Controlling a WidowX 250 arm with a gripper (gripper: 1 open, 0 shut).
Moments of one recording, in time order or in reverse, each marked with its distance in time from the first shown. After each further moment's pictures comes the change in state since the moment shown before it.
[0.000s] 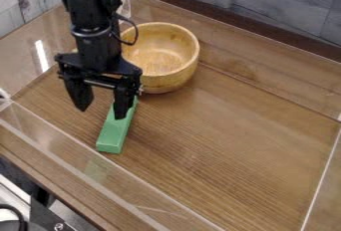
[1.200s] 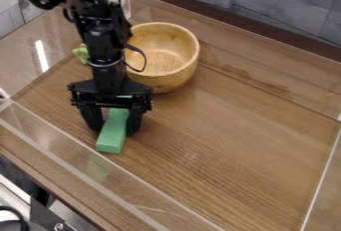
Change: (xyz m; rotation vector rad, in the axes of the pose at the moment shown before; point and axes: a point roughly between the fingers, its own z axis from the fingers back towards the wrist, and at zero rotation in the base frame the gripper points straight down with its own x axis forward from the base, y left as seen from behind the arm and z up) arm 0.016 -0.005 -0.043 0.002 -0.008 0.209
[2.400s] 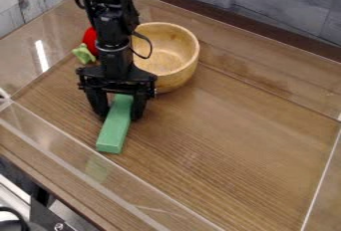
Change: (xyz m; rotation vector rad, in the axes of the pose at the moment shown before) arm 0.026 0.001 0.003 0.019 0.019 -0.062
